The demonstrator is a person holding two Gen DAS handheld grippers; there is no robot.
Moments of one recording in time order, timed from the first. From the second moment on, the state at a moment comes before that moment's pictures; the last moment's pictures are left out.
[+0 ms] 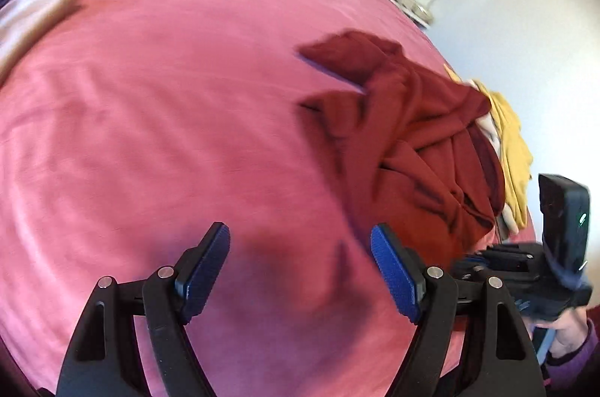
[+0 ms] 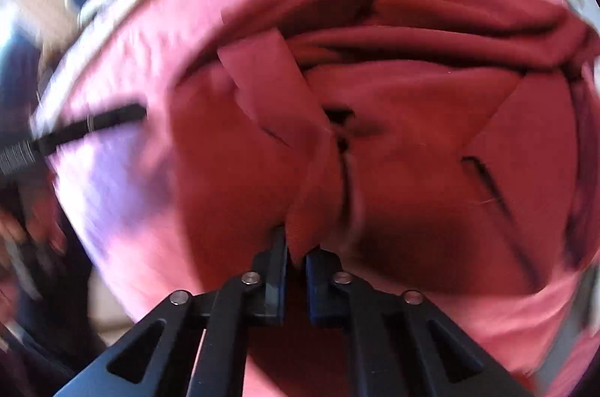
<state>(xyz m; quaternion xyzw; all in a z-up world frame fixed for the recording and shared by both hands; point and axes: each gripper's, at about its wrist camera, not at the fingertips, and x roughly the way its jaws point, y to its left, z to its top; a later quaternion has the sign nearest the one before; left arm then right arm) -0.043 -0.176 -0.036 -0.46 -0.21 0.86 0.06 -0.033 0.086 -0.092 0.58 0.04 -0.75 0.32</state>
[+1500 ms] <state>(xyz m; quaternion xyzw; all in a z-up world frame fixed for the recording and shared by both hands) -0.095 -0.100 -0.044 -0.52 -0.25 0.81 0.11 -0.088 0.284 -0.091 0.53 -0.18 -0.82 0.09</state>
